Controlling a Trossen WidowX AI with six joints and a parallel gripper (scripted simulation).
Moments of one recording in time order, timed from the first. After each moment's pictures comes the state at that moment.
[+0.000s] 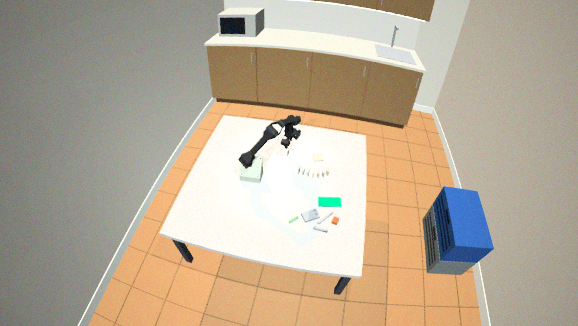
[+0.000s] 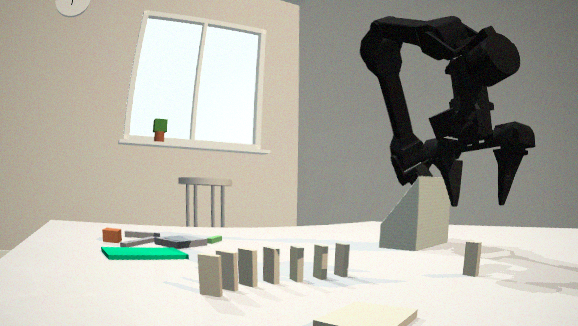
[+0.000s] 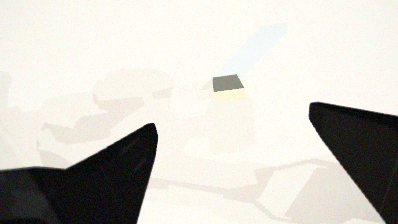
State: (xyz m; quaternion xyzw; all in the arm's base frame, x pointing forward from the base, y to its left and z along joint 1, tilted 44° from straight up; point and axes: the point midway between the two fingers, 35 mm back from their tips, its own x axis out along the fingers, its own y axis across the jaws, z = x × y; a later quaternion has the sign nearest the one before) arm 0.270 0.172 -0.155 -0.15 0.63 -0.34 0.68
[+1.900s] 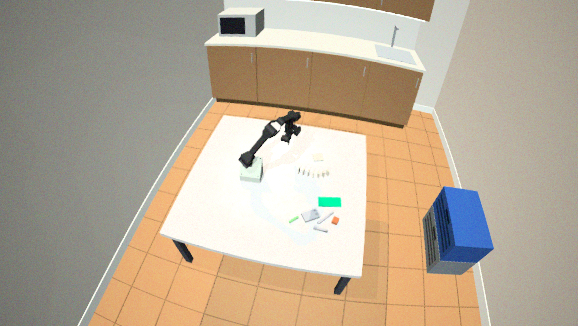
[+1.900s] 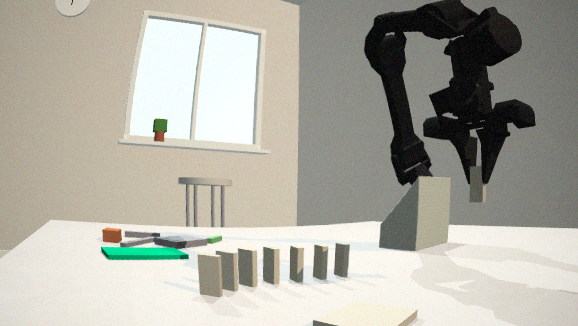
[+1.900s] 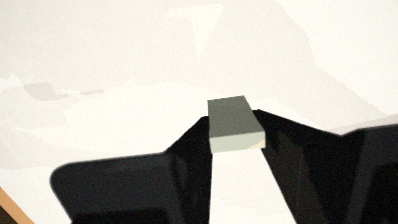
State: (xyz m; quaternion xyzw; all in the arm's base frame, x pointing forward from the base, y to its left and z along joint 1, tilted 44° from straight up) arm 0.270 0.193 -0.133 -0.16 0.63 -0.35 0.67
